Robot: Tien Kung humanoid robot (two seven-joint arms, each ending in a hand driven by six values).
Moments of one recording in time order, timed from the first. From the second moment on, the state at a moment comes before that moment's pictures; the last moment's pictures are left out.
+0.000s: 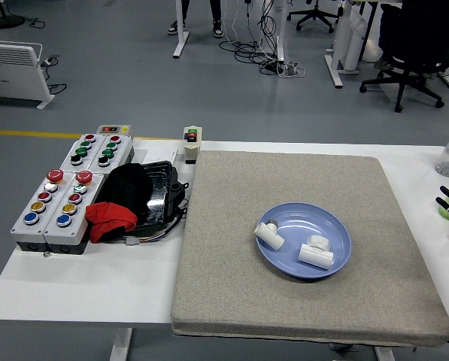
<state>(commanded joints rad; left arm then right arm) -0.07 0.08 -0.12 -0.32 -0.37 0.17 -0.09 0.39 -0.10 1.70 1.09 -0.89 -0.03 -0.05</state>
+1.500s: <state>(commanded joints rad) -0.07 0.08 -0.12 -0.32 -0.37 0.17 -0.09 0.40 -0.10 1.72 1.08 -0.92 -0.03 -0.07</state>
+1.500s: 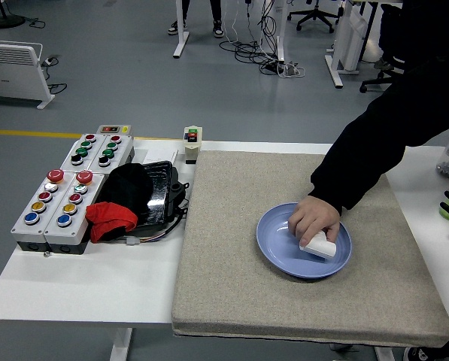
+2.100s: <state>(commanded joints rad) -0.07 0.08 -0.11 -0.32 -0.37 0.17 -0.09 0.40 -0.10 1.72 1.07 -0.92 -0.06 -0.06</state>
